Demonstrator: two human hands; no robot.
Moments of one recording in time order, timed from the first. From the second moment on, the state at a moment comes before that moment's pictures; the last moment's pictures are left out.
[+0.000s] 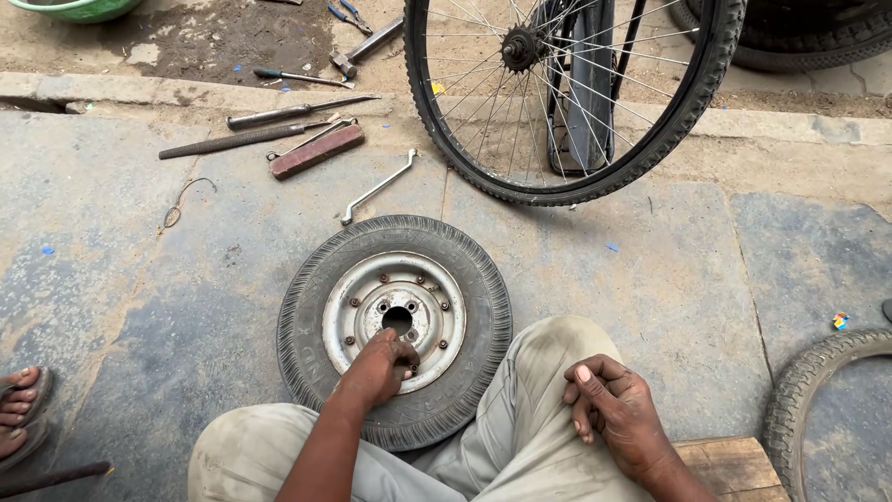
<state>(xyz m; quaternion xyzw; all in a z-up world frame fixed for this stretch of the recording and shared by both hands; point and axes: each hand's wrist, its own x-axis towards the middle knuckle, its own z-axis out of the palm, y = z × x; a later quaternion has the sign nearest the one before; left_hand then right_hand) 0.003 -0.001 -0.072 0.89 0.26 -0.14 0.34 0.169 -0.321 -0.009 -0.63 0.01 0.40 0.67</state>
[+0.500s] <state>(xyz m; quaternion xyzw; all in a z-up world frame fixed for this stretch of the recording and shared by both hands) 0.052 -0.040 -0.077 0.90 0.32 -0.10 0.27 0.169 -0.323 -0.010 -0.63 0.02 0.42 0.66</state>
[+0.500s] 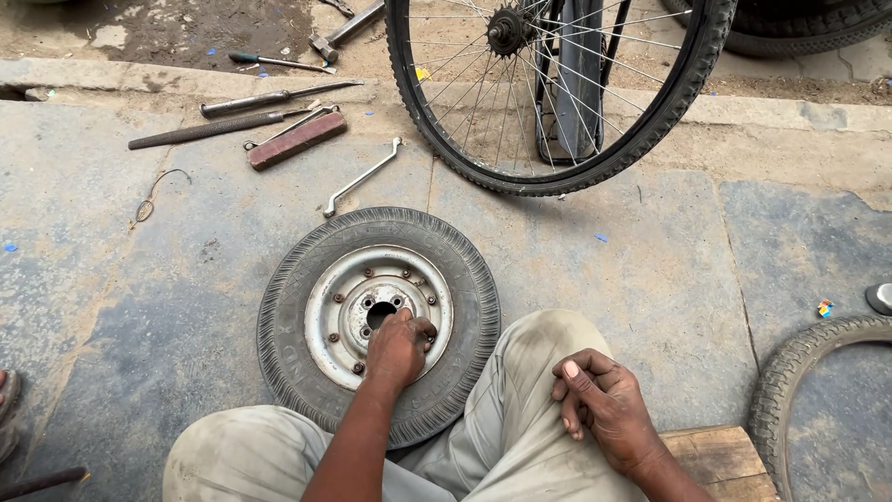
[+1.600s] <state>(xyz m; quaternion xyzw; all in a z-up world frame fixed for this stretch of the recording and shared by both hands) 0.049 -0.033 -0.068 0.86 0.36 -0.13 0.34 0.170 -0.322 -0.013 -0.62 0.01 0.42 0.66</state>
